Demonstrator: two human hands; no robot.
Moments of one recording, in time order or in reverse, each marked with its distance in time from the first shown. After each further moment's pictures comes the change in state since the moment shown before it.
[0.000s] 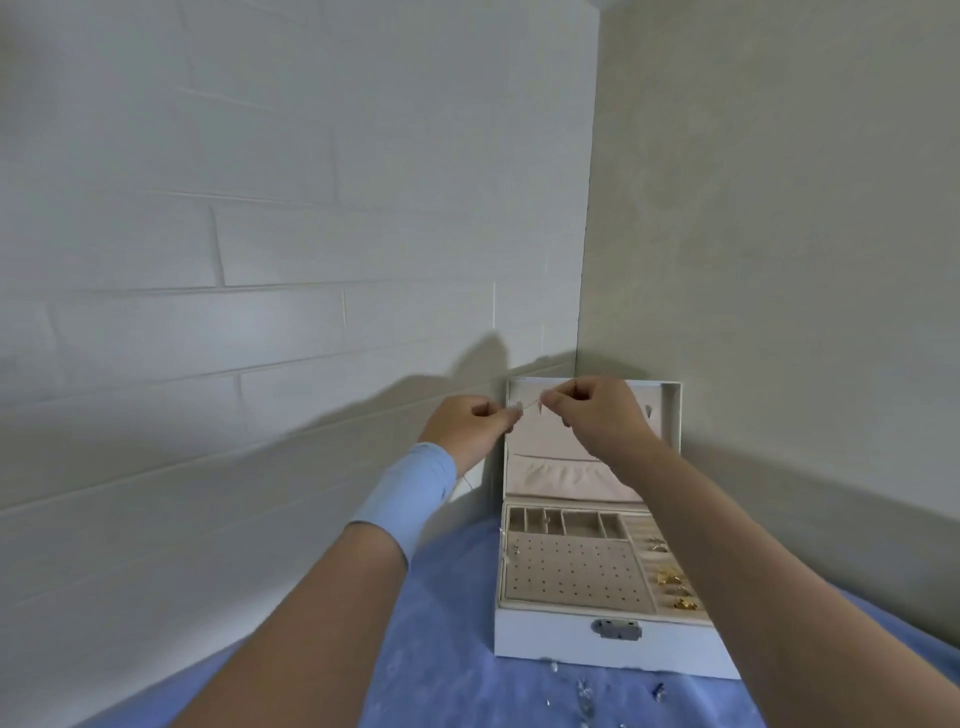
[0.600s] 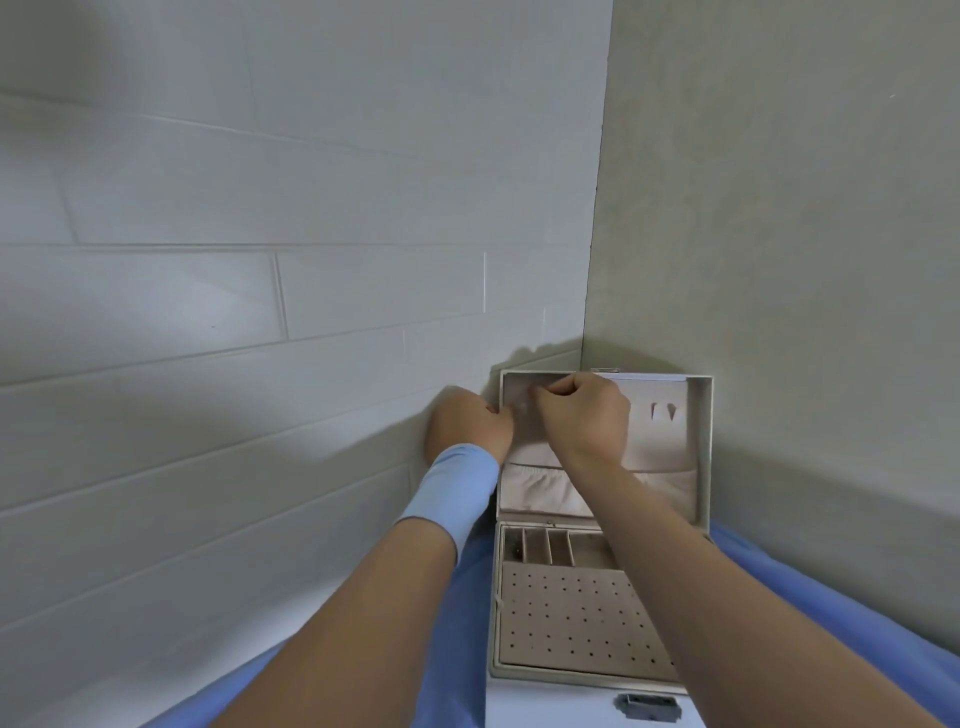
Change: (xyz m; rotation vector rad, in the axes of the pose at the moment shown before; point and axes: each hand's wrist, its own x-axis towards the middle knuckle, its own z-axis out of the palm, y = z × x) left_hand 0.090 -0.032 0.055 0.274 0.272 -0.132; right_hand 0.075 0.050 0.058 -0.093 0.389 0.039
